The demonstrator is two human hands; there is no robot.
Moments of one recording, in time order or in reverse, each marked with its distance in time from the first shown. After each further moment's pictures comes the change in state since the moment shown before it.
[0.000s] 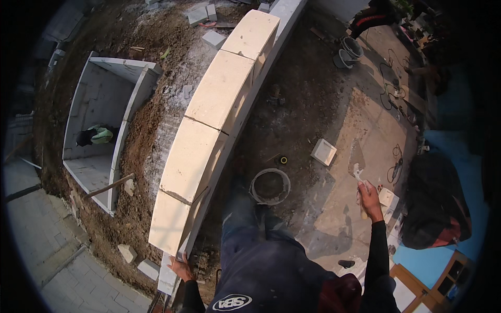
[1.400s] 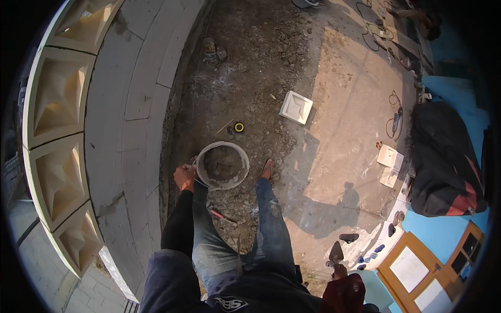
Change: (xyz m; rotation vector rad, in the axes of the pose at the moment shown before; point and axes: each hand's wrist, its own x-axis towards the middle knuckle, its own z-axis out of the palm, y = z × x) left_hand 0.018 0.439 0.288 -0.205 -0.412 0.314; right_hand -0.364 0.604 0.025 -0.141 -0.167 0.985
